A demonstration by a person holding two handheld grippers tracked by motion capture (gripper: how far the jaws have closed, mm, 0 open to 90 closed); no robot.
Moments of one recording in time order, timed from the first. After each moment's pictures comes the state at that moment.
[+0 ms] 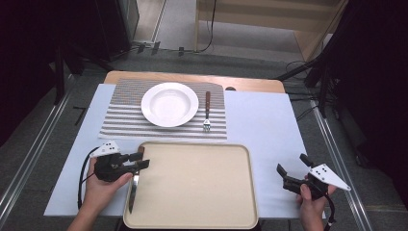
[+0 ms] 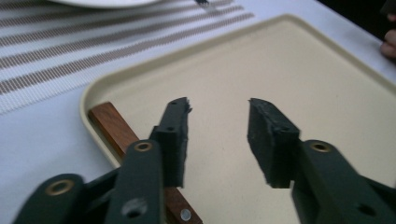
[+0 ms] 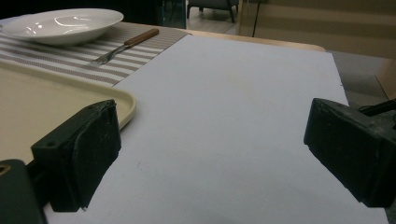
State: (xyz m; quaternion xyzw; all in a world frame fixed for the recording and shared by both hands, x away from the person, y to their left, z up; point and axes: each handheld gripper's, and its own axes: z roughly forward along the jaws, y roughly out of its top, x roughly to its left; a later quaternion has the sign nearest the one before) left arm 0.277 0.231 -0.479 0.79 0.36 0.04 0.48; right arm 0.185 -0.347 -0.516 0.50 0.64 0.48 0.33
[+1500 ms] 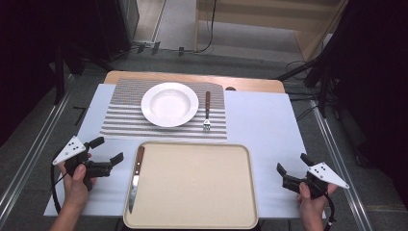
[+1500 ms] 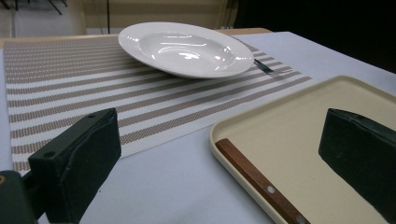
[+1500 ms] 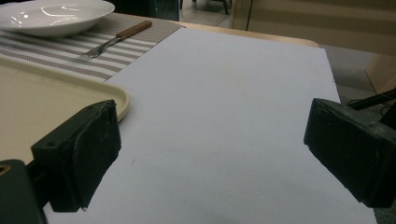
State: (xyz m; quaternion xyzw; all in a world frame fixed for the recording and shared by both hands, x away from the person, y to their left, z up) left arm 0.282 0.300 -0.481 0.72 0.38 0.17 0.55; right arm 0.187 -0.344 -0.510 0.51 0.65 0.45 0.34
